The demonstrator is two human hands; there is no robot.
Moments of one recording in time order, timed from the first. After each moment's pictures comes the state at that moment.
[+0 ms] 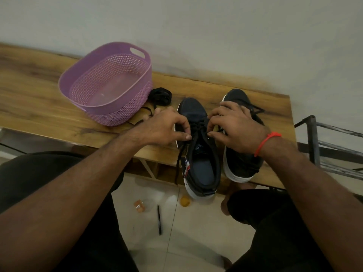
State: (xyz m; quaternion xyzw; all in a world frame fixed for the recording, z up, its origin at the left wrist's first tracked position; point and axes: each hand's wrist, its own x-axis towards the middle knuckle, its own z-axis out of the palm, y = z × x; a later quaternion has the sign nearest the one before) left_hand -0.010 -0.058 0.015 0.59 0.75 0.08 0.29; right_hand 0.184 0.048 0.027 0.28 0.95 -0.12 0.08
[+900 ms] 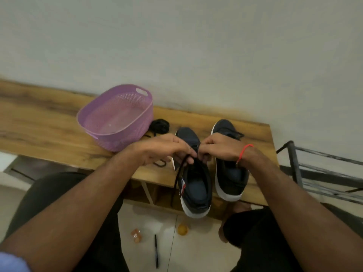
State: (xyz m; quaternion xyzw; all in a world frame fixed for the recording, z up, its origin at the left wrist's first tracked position) left_hand -0.001 -0.065 0.054 0.46 0.65 0.24 0.56; right_hand 0.172 0.043 0.057 0.34 0.83 -0.43 0.07
